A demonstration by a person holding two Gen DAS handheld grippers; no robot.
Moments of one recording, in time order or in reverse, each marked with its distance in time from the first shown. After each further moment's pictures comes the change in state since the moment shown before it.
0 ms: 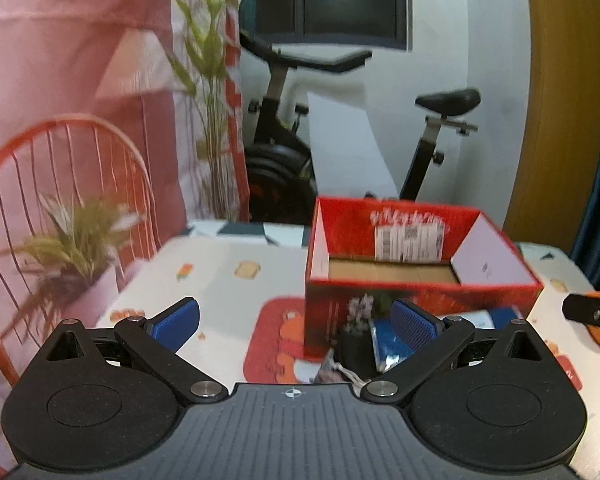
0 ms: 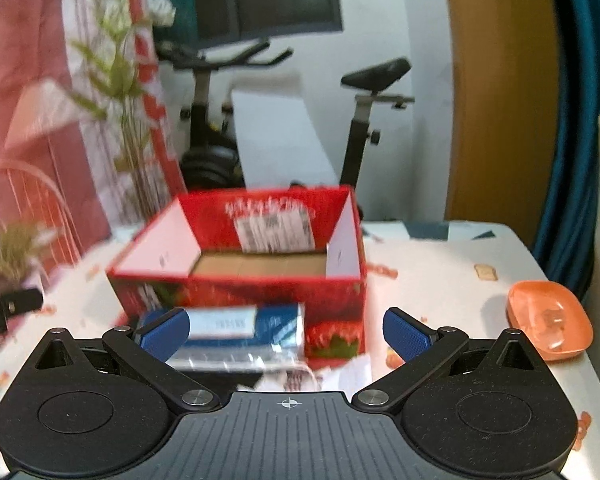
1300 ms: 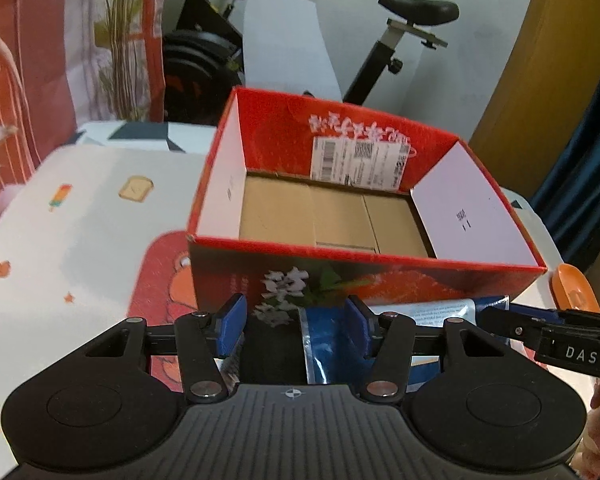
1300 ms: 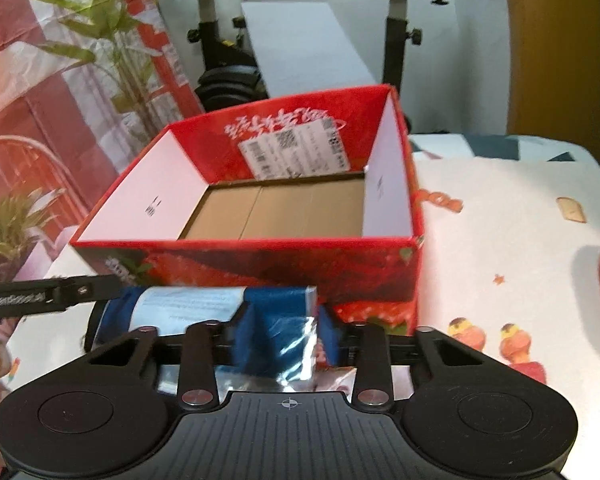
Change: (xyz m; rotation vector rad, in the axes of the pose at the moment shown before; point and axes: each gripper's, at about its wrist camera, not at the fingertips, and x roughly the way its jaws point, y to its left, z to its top) left arm 0.145 -0.024 -0.003 -0.054 0.326 -0.255; right arm 0.132 -0.031 0.016 0.083 0.274 0.188
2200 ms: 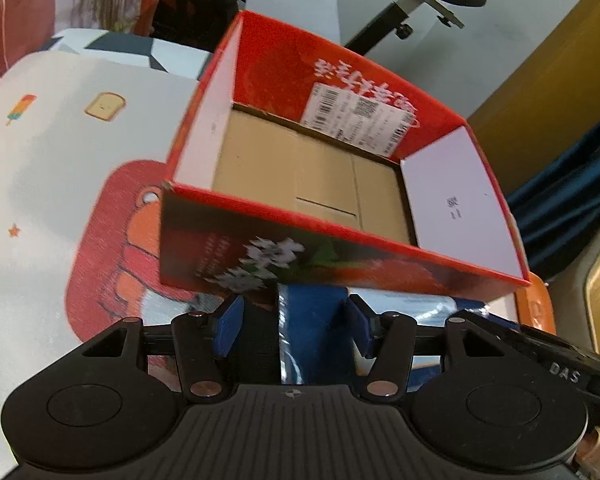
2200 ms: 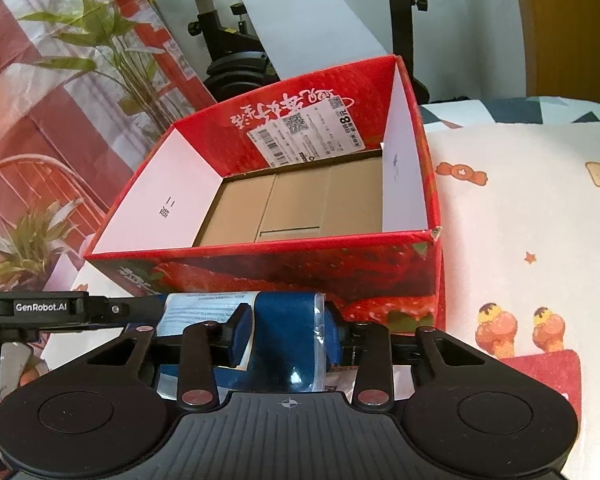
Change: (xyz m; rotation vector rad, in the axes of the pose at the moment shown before) left arm 0.043 0.021 0.008 -0.176 0.189 -0.156; right arm 0.013 -0.014 0.011 0.105 0.060 0.109
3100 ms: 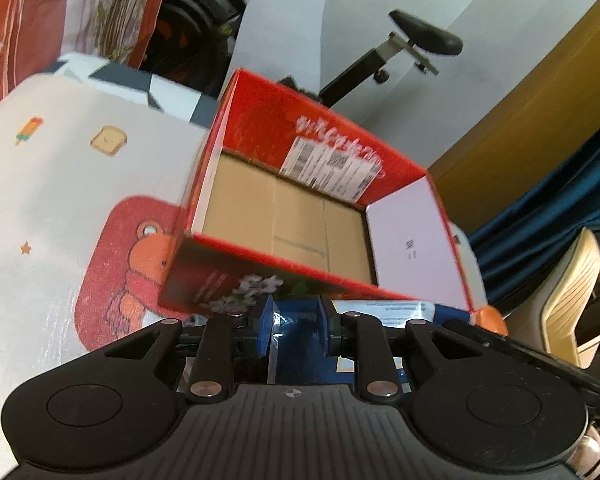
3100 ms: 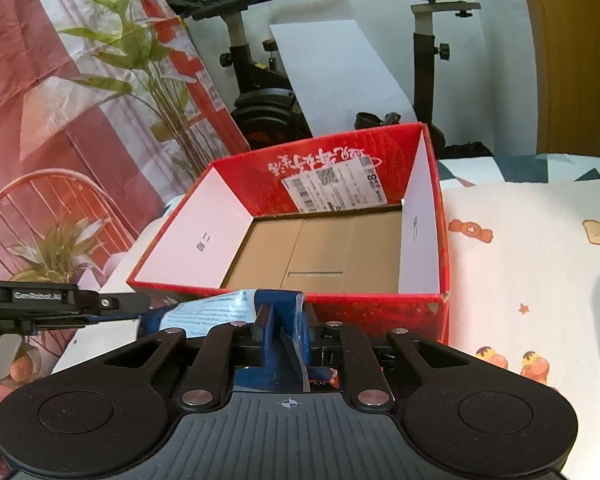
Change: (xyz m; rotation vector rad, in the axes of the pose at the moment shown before) left arm -0.044 0.008 0.004 -0.041 -0.110 -0.098; right arm -0.042 0.026 0.017 -0.067 -0.102 0.028
